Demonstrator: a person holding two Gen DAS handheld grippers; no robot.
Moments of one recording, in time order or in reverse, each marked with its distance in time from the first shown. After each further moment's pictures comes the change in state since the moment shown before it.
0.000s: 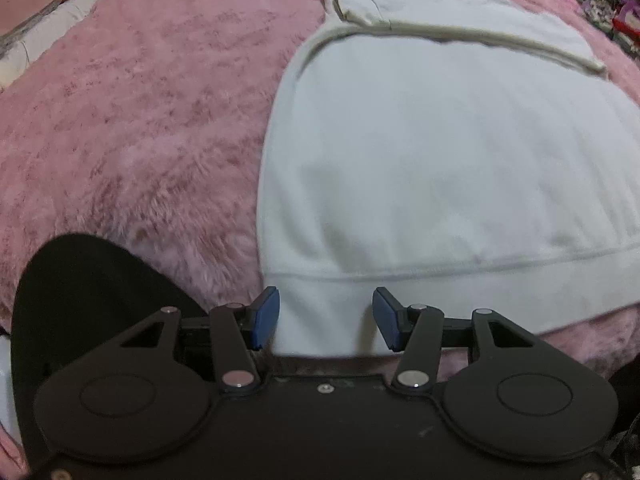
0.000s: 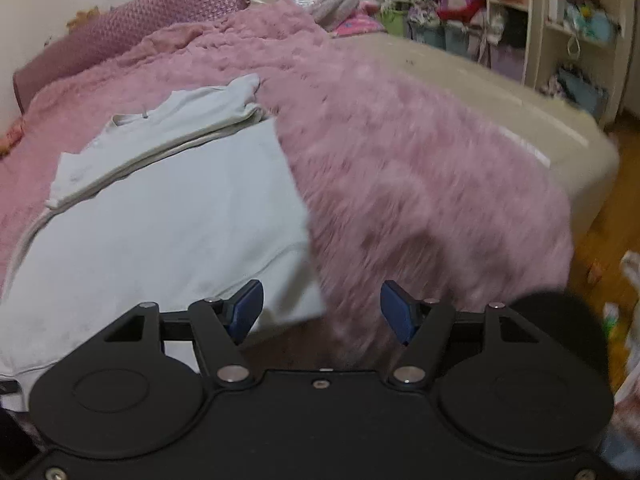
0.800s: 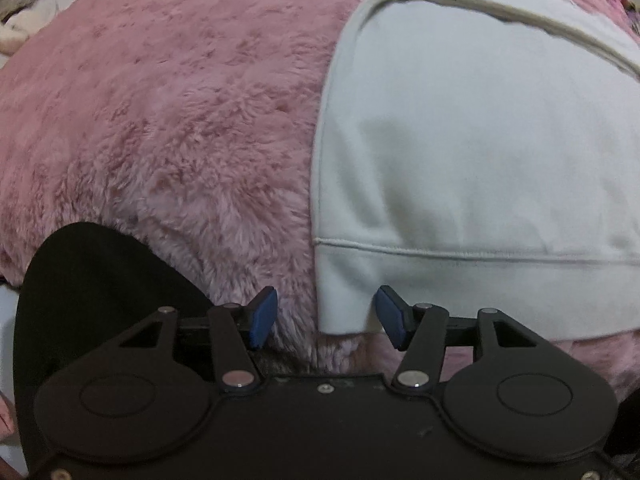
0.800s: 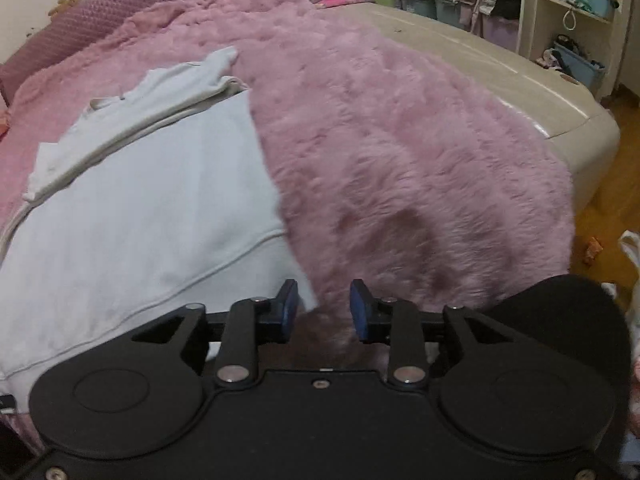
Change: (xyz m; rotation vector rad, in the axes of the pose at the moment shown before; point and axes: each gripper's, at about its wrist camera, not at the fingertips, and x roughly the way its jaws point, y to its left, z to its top) left arm 0.029 0.023 -0.008 -0.103 0.053 0.052; right arm 0.026 -0.007 0.001 0.011 0.073 -0.030
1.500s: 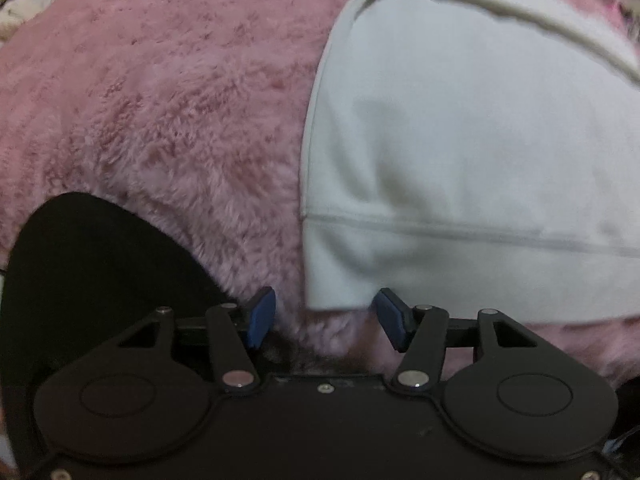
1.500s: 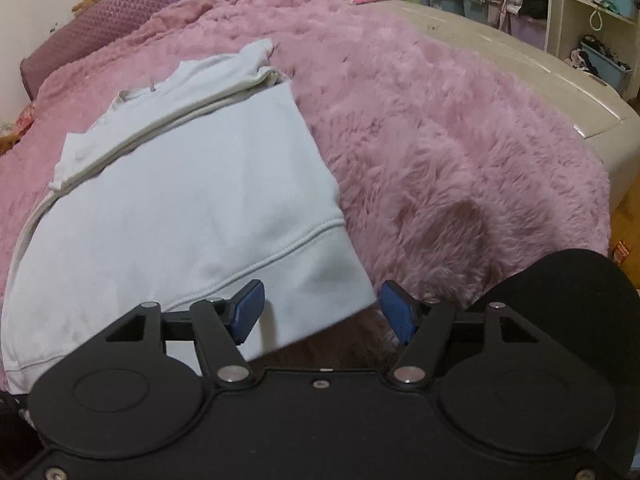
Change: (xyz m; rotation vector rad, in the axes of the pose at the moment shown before) left arm -0.007 0.014 -0.019 -0.066 -0.007 -0.088; right arm 0.008 0.016 -0.002 -0.016 0.006 0.083
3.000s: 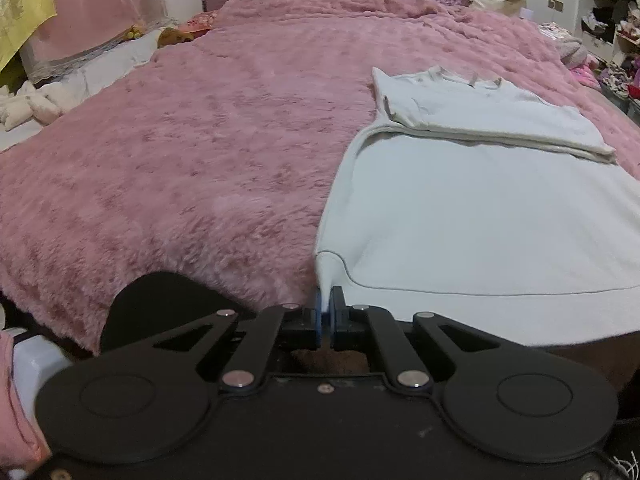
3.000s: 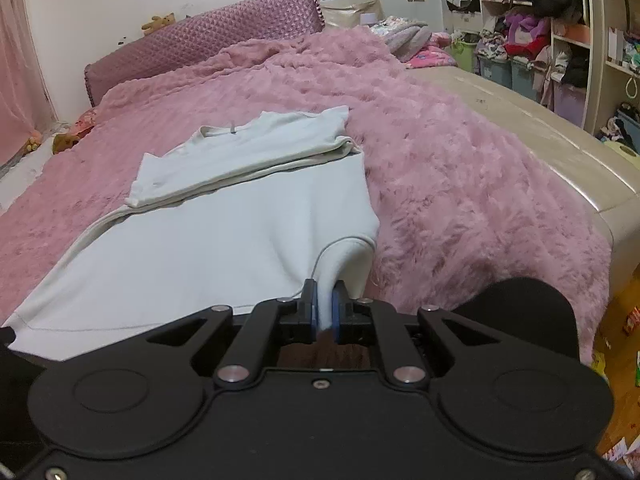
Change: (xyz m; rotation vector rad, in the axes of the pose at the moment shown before) left arm -0.096 -0.003 -0.001 0.066 -0.339 0.083; right arm -0.083 0.023 -0.009 -0.129 -0.149 0.127
